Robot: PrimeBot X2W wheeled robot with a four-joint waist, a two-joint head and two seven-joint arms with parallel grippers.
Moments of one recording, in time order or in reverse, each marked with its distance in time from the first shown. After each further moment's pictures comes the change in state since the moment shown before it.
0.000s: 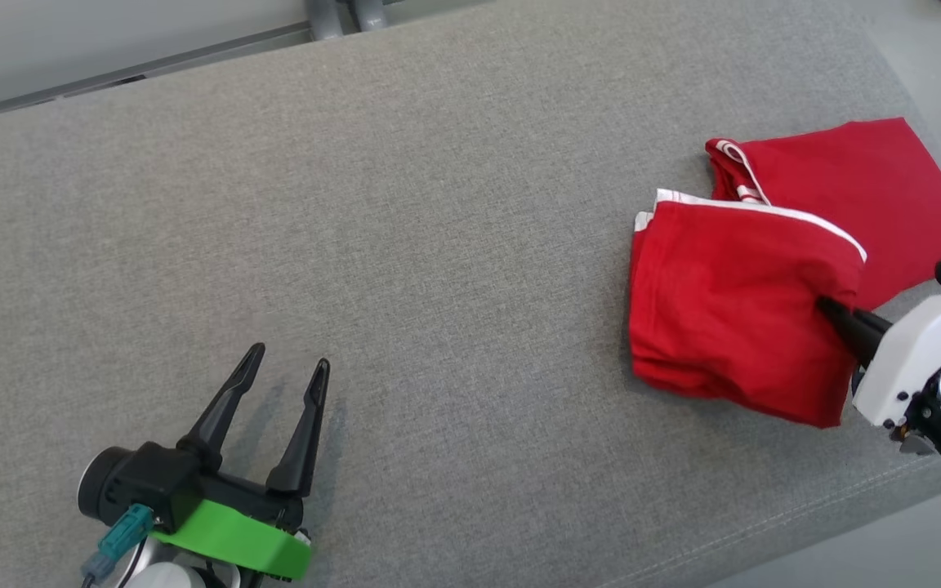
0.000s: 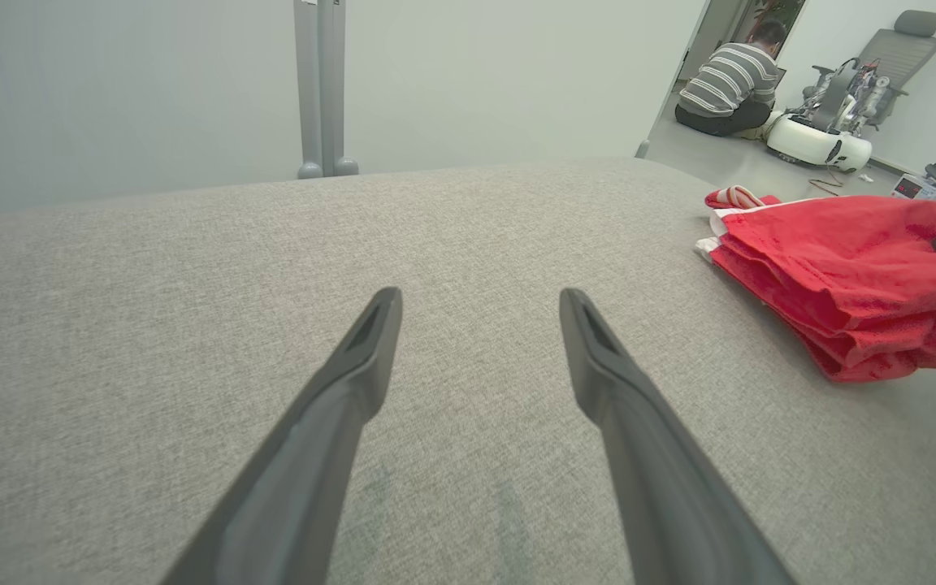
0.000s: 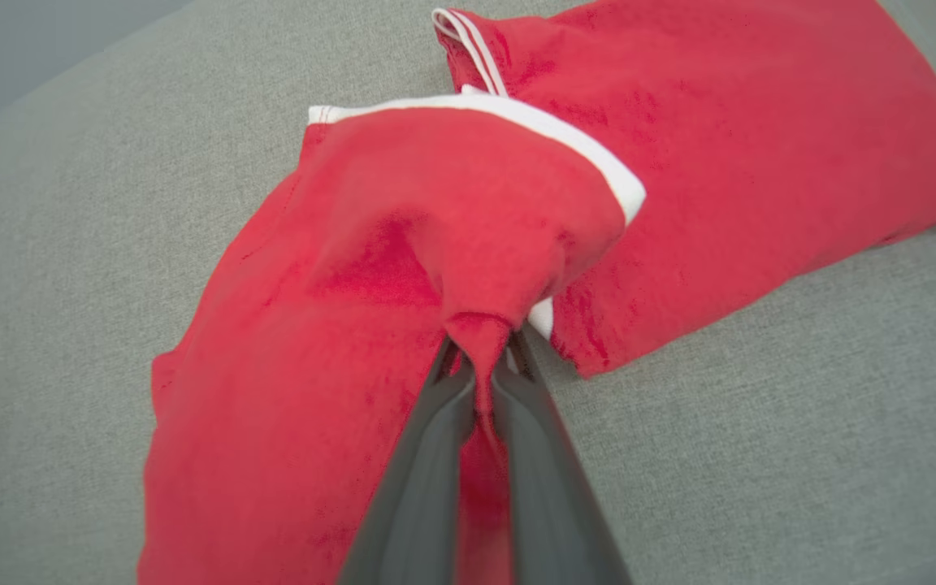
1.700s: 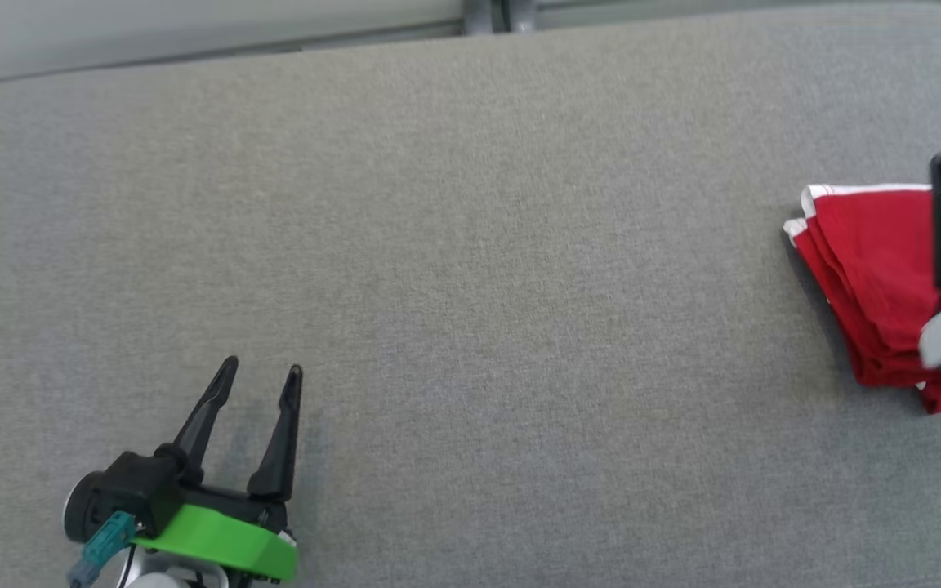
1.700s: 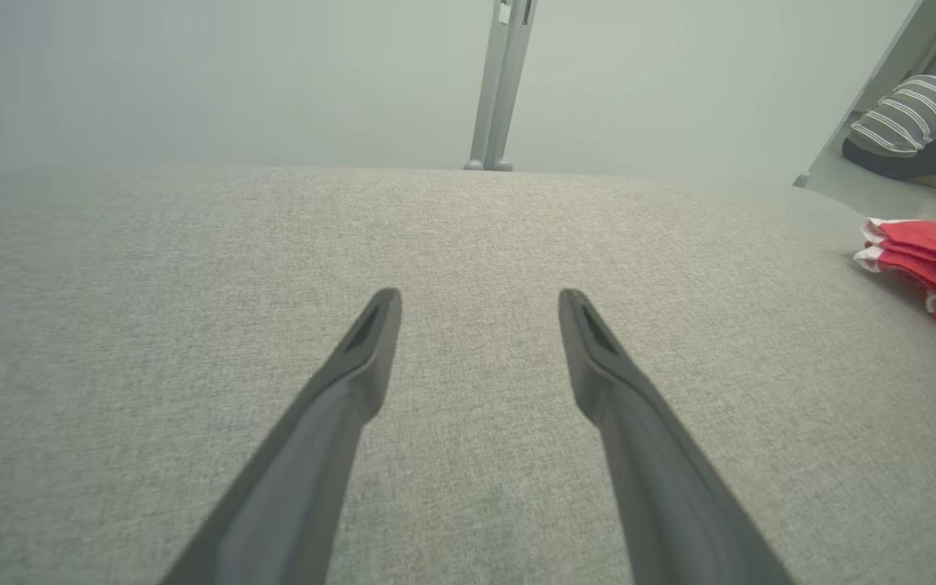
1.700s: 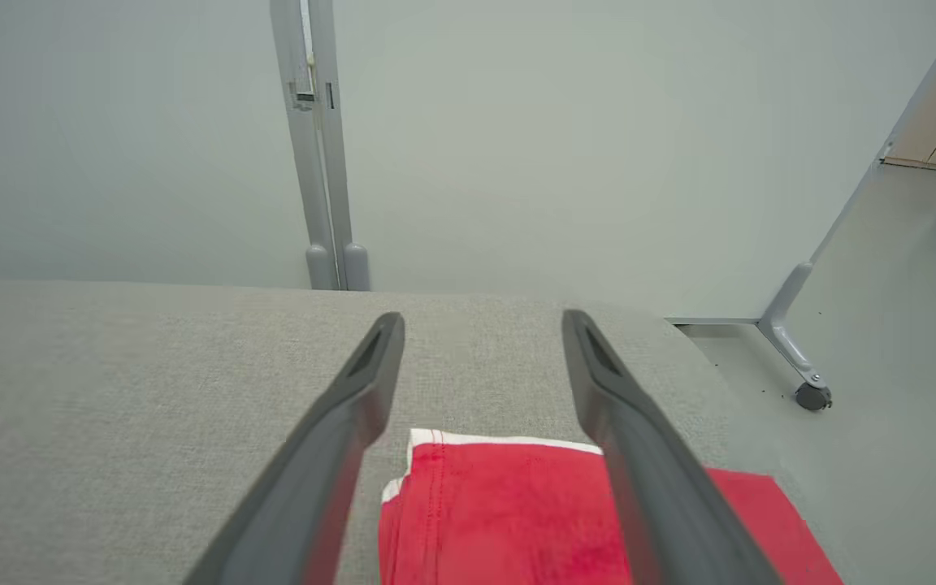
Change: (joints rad) left arm 0.006 -0.042 0.055 0.047 -0.011 0.000 0.000; right arm -0.102 -0.099 -0.033 0.051 -0.330 0.001 -0.613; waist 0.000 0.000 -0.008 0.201
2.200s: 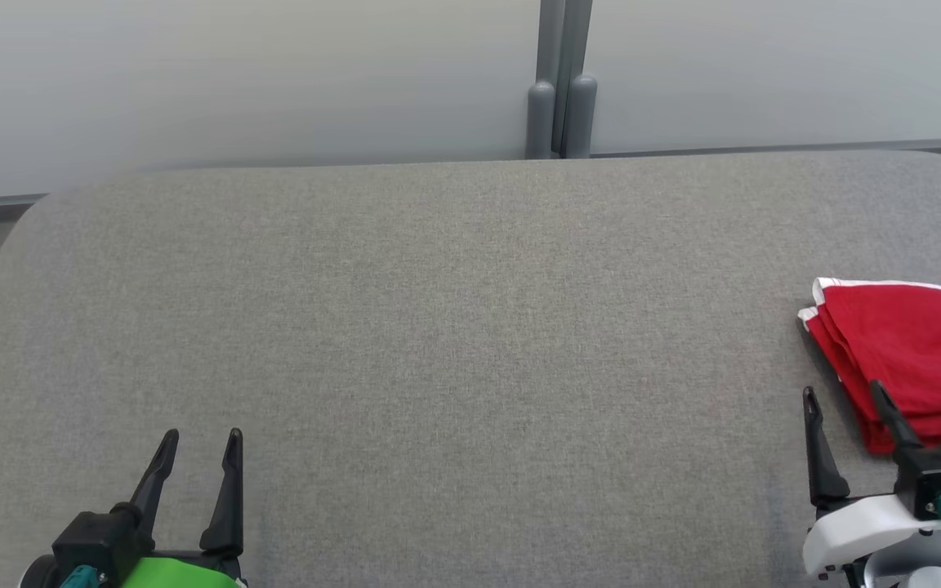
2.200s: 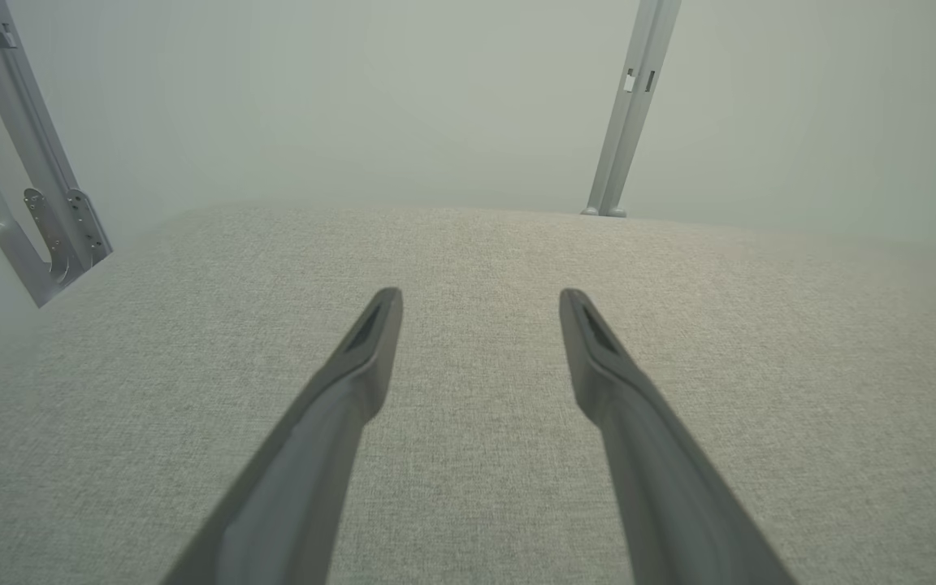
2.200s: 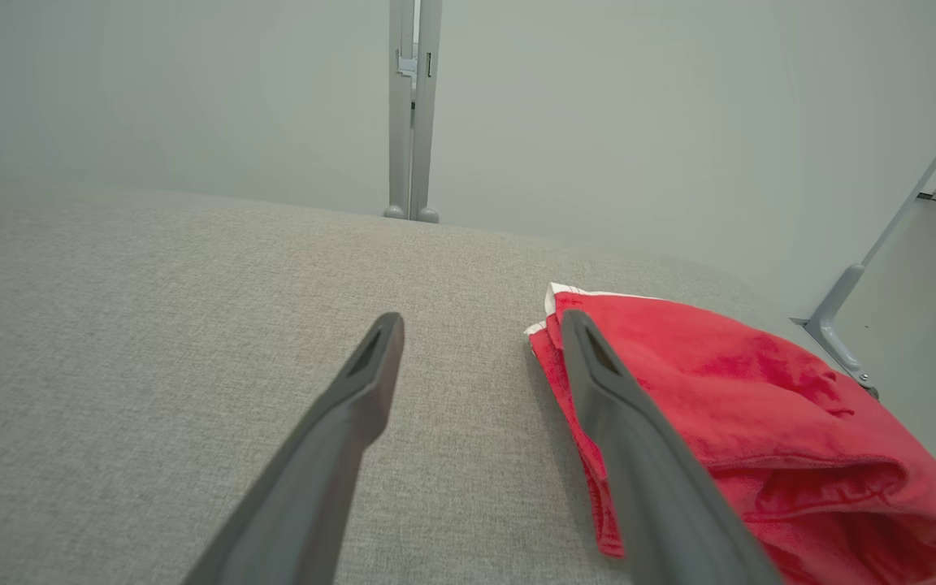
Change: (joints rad) left arm 0.112 -0.027 0.148 0.077 0.042 0.003 0.000; right arm 0.337 0.262 0.023 0.148 -0.268 0.000 -0.340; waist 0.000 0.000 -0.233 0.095
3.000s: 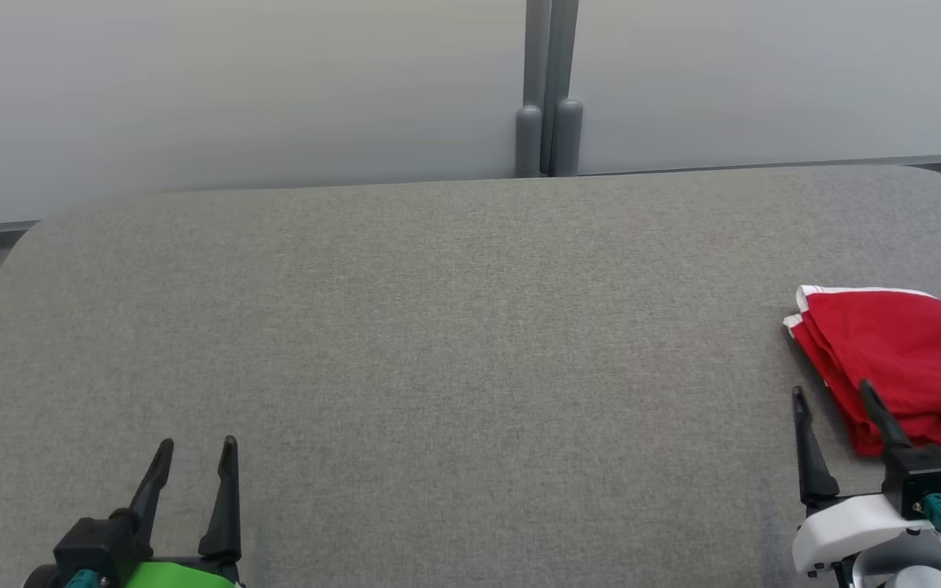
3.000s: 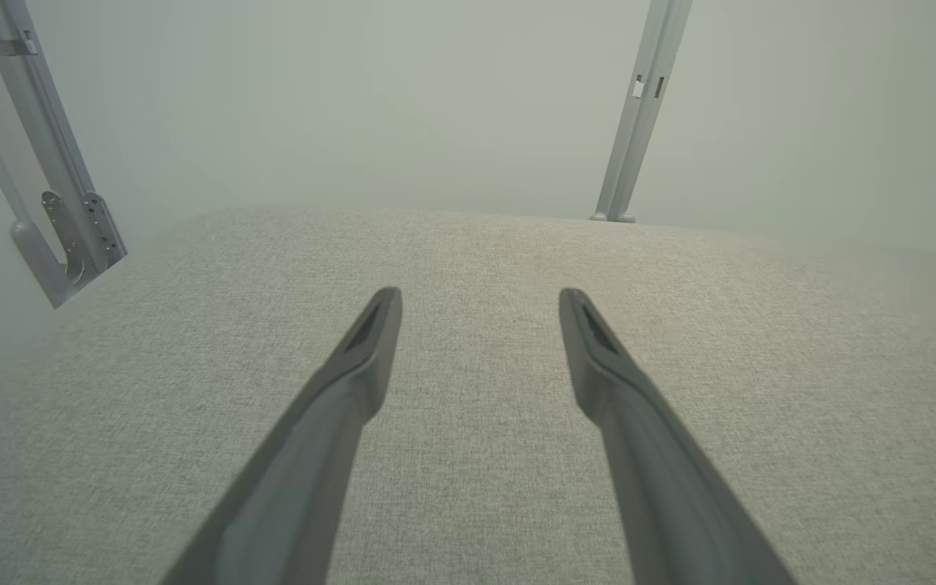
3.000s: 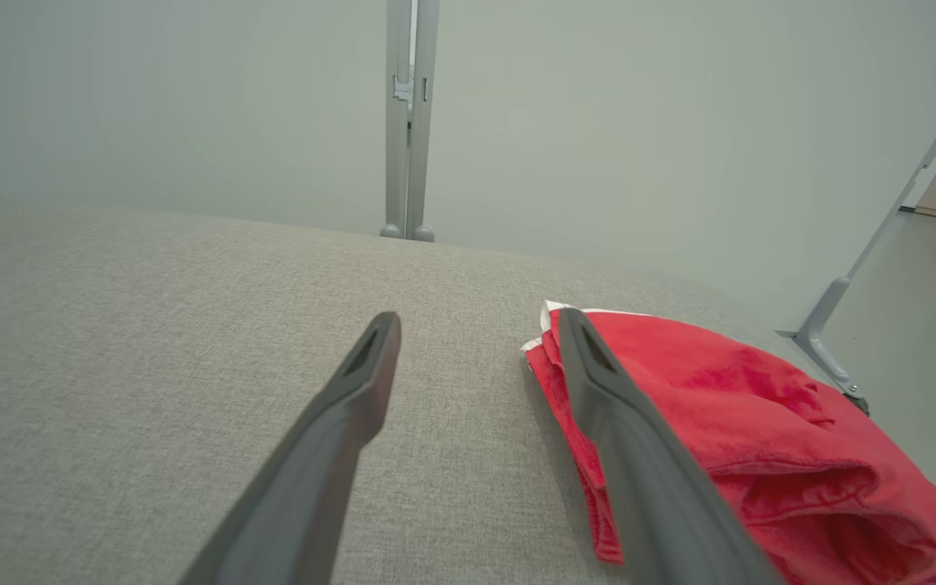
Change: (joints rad) left arm 0.005 -0.022 0.034 0.039 0.020 -0.003 0.000; right arm -0.010 0.043 -0.016 0.023 -0.075 0.000 -0.014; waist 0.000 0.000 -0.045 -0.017
